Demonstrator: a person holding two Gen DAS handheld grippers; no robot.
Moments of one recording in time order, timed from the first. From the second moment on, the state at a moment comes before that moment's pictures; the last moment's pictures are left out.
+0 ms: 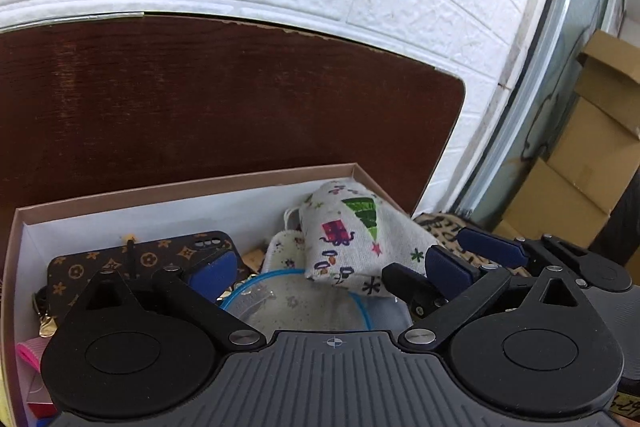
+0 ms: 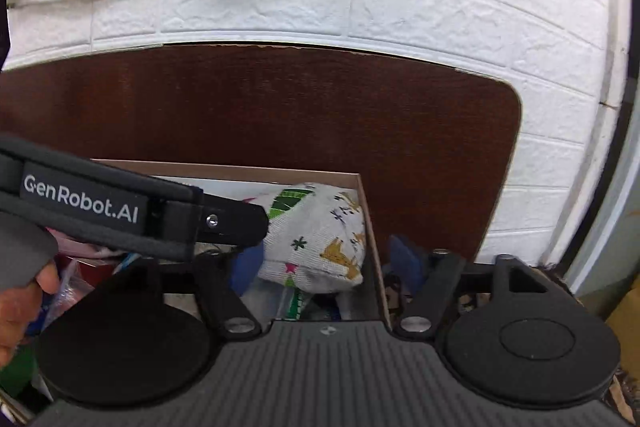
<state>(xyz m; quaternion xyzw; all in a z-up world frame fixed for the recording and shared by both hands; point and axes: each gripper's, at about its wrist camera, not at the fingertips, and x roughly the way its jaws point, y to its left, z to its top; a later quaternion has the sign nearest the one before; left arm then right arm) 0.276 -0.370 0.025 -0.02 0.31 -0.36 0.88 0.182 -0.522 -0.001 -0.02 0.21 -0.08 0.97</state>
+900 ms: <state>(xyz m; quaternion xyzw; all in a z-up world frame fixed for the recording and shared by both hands) 0.181 -0.323 0.068 0.01 0.26 -0.33 0.91 0.108 -0.462 0.040 -0.03 0.19 -0.07 0.98</state>
